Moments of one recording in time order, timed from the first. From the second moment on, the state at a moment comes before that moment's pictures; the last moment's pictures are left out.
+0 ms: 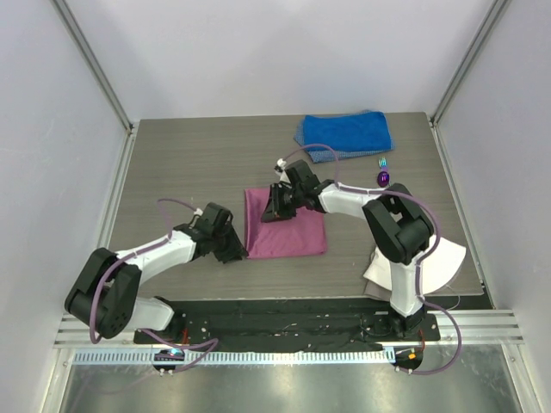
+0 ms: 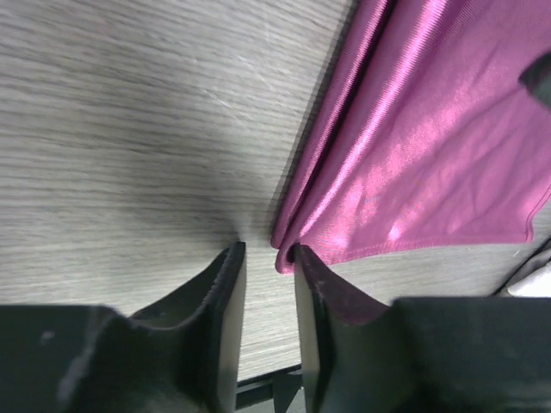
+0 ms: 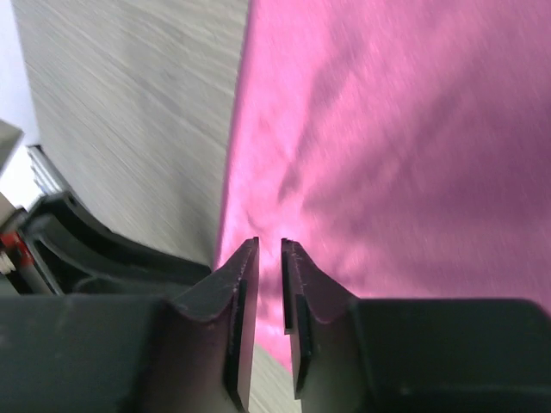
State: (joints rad) left arm -0.52 1.34 0.59 -0.29 0.11 -0.99; right arm 0.64 1.95 1.22 -0.09 -0.46 0.63
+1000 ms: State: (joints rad) left arm -0.50 1.27 0.50 -0.19 0.13 -1.00; right arm 0.65 2.34 1.64 0.01 -0.56 0.74
